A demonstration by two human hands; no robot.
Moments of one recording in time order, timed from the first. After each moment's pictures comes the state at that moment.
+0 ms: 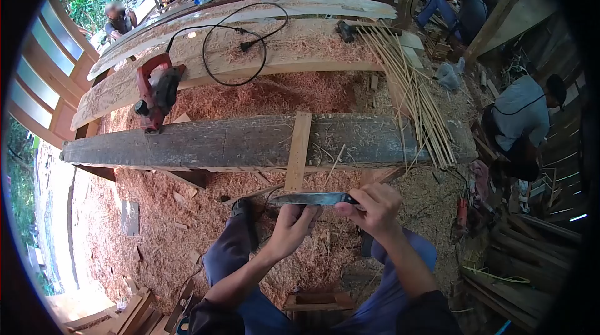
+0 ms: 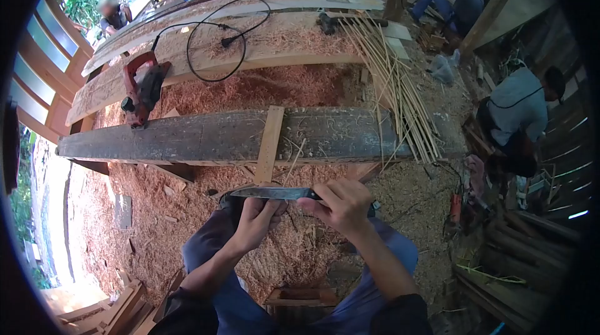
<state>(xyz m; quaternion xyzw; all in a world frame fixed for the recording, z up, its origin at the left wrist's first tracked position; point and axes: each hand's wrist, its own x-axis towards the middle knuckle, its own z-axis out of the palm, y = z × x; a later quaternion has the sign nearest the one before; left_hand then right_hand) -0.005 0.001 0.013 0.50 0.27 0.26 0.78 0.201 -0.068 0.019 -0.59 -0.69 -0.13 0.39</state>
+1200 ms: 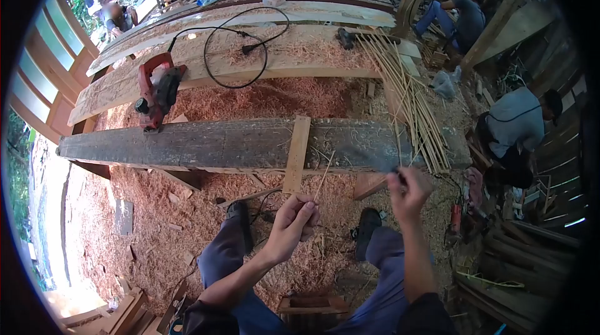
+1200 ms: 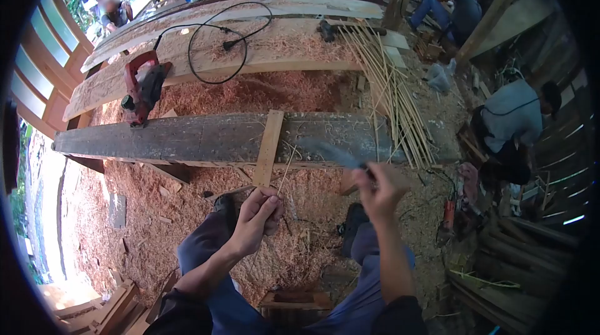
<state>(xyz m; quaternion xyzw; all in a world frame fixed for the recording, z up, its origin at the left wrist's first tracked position) -0.007 -0.005 0.023 0.40 0.29 0.27 0.83 0.263 -0.070 0.020 -0.65 -0.55 -0.21 0.49</state>
